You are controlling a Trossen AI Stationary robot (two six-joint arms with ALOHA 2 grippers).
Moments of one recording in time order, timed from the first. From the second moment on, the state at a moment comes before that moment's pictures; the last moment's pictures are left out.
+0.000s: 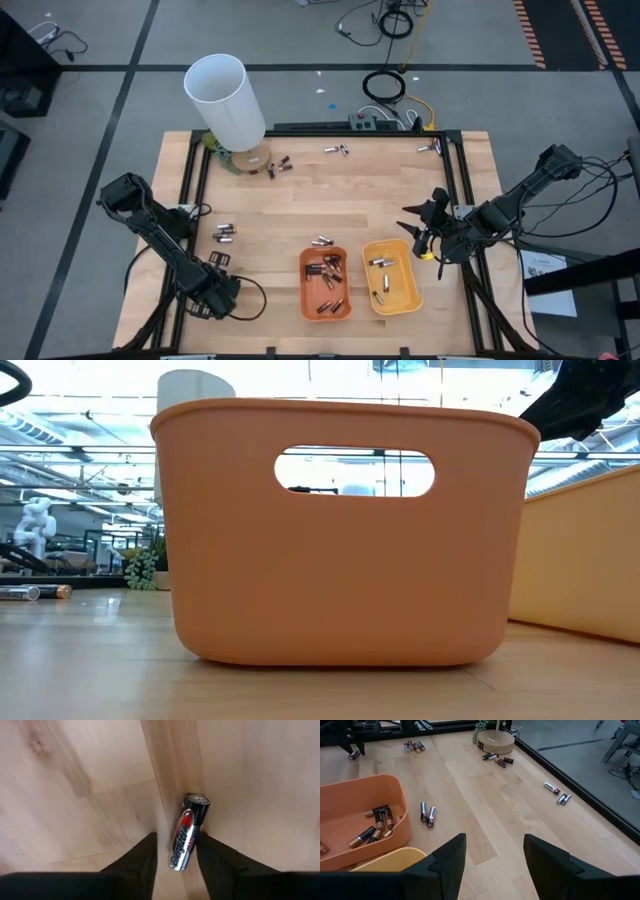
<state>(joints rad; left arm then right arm) -0.87 1.62 0.78 -0.82 0.13 -0.63 0.64 0.86 0.65 -0.64 0.91 0.72</state>
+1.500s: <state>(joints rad) -0.40 1.51 0.77 0.50 -0.41 0.16 0.62 0.86 0.65 -0.61 0.93 0.74</state>
